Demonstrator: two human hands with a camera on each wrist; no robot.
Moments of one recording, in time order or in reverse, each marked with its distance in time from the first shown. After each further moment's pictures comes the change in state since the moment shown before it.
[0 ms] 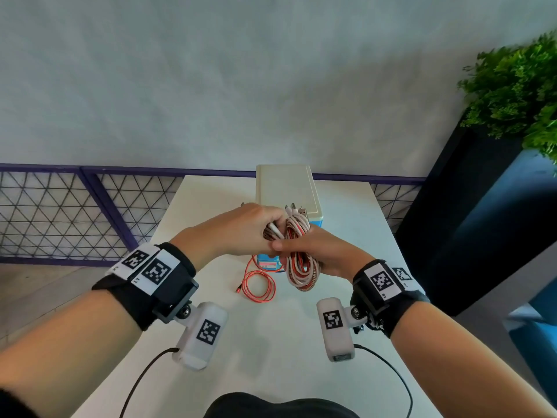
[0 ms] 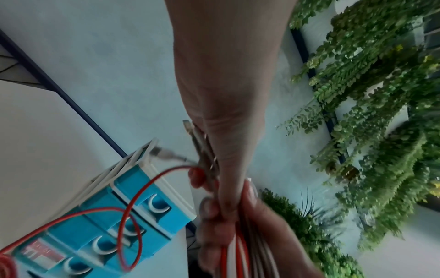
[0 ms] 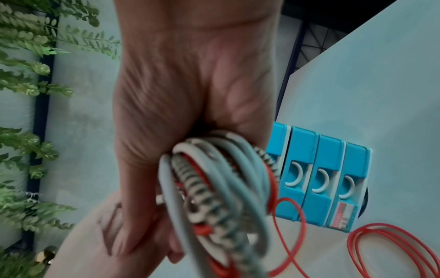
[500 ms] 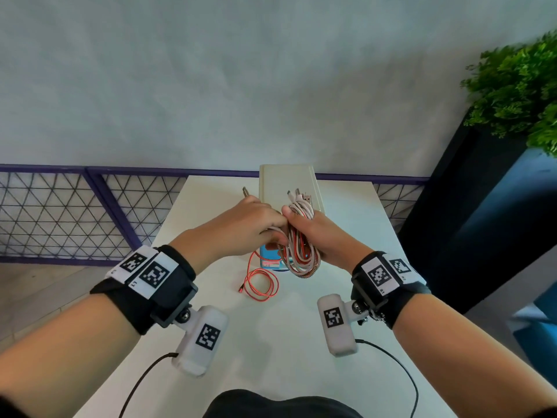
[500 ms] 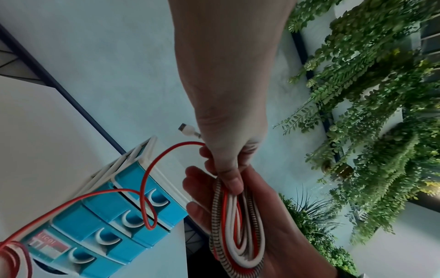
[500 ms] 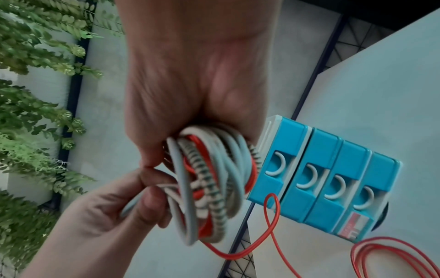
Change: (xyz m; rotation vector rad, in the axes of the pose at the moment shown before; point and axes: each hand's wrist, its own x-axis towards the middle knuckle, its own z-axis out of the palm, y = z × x) left_hand -0.002 -0.003 0.000 0.280 0.039 0.202; right_hand 0.005 -0.011 0.007 -0.034 0.167 -0.109
